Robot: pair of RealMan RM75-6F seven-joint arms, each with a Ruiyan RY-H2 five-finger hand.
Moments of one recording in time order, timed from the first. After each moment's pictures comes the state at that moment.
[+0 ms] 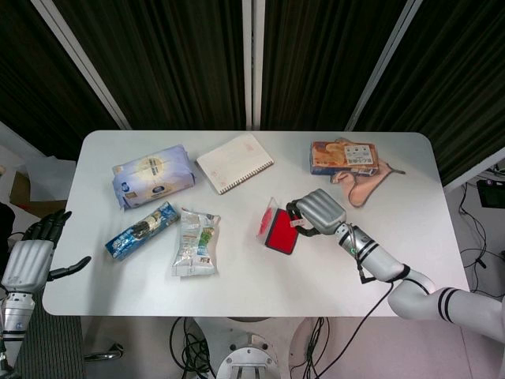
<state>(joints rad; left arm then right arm) -0.13 -1.19 -0.03 -1.49 1.48 1.42 0.01 0.82 -1.35 0.09 -1.45 -1.47 0.88 0.09</state>
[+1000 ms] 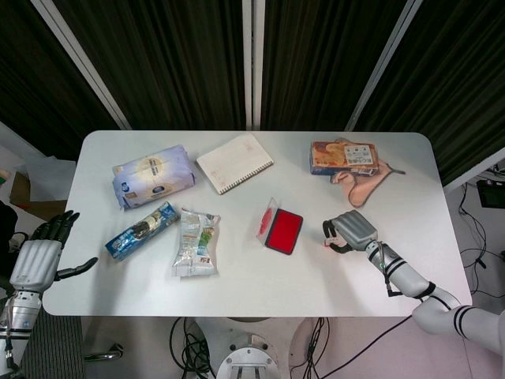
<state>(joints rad) -0.14 -1.19 -0.03 -1.50 1.48 1.40 0.03 0.70 -1.44 -0.05 -1.20 -1.54 0.88 0.27</state>
